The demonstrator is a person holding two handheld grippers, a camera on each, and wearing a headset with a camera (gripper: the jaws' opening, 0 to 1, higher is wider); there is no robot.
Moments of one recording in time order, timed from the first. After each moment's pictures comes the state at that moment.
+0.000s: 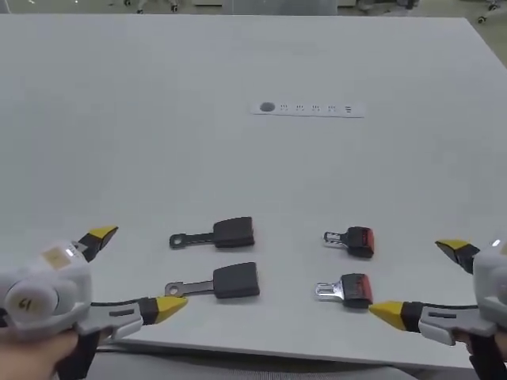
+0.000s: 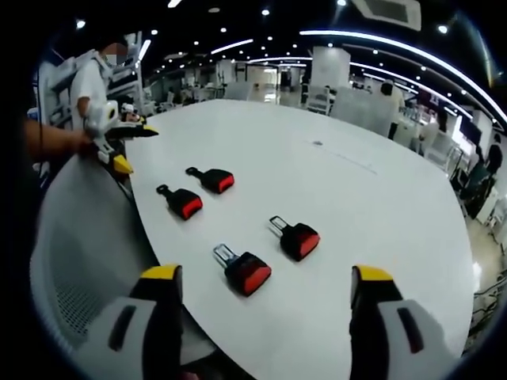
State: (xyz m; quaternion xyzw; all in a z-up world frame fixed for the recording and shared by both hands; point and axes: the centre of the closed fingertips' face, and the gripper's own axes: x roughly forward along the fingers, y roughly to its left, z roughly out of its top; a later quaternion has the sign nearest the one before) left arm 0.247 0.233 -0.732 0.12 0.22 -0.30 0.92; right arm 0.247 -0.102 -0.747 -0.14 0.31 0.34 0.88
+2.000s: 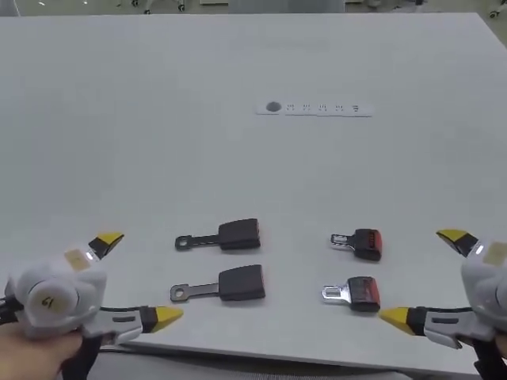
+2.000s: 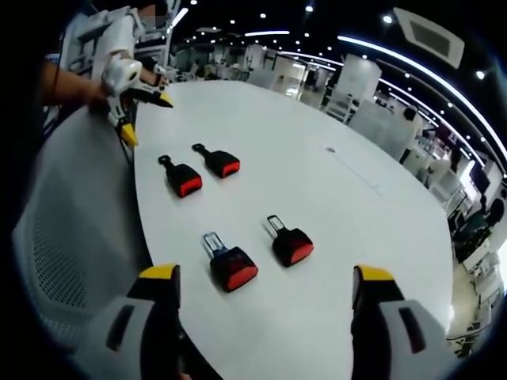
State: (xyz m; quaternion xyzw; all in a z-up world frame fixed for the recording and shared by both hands) left arm 0.243 0.244 -0.753 0.19 0.28 -0.31 0.89; right arm 0.258 -0.100 -0.751 -0.25 0.29 0.37 0.85
